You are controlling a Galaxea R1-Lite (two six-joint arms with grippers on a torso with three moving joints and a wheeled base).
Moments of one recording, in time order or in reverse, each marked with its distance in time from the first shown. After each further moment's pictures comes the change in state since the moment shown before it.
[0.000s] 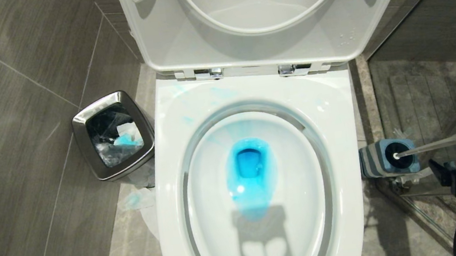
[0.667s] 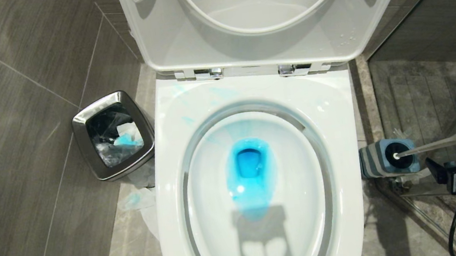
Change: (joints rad) left arm 0.000 0.000 0.000 0.000 0.000 0.001; right arm 0.001 0.030 -0.028 0.000 -0.003 0.006
